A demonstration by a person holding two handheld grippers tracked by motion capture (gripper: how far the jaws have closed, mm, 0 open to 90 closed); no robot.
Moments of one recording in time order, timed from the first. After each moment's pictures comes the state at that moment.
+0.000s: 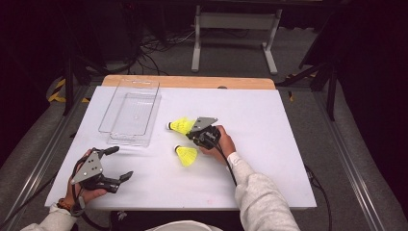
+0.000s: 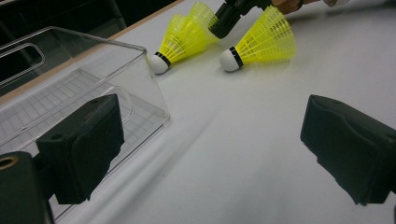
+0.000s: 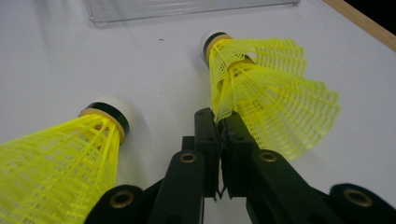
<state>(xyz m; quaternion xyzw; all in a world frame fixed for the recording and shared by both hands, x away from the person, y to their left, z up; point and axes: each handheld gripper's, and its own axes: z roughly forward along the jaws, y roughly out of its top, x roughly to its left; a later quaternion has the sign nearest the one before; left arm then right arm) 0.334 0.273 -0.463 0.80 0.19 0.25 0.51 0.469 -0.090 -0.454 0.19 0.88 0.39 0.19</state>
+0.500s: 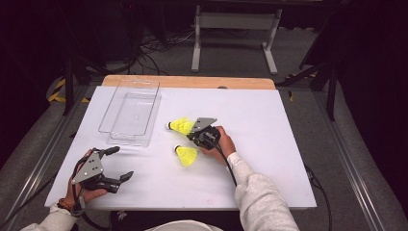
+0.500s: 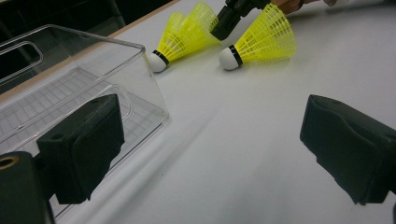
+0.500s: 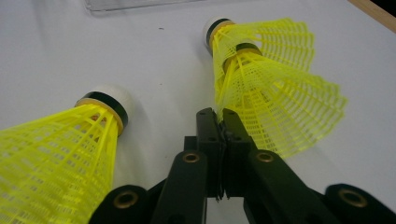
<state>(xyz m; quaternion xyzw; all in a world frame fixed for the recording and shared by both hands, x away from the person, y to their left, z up) 0.334 0.272 -0.463 0.80 0.19 0.25 0.51 0.469 -0.090 -0.457 0.19 0.89 0.38 0.19</state>
